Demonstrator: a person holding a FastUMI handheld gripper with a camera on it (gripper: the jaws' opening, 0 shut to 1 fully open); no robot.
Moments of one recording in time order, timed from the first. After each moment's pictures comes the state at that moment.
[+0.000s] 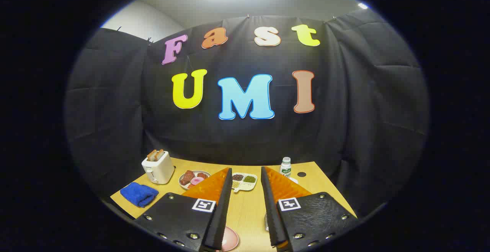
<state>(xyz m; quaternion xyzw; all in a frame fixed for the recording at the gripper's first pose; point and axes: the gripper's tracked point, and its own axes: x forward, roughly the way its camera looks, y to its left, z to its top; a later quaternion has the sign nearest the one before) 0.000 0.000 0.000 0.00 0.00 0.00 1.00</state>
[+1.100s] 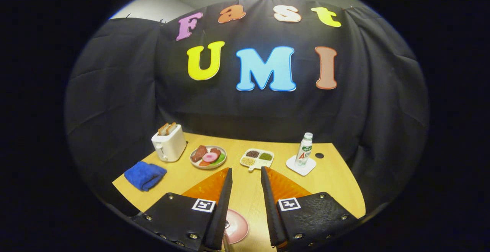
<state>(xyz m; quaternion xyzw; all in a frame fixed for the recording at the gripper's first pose) 0.022 0.049 -0.098 -0.03 0.13 0.08 0.99</state>
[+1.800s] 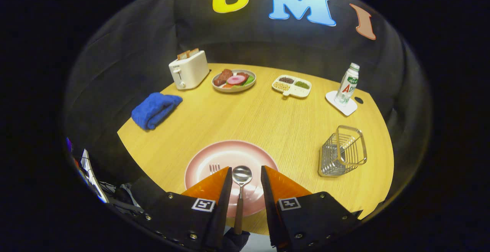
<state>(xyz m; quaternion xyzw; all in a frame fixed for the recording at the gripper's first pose) -0.011 0.083 -0.291 -0.06 0.35 0.16 0.92</state>
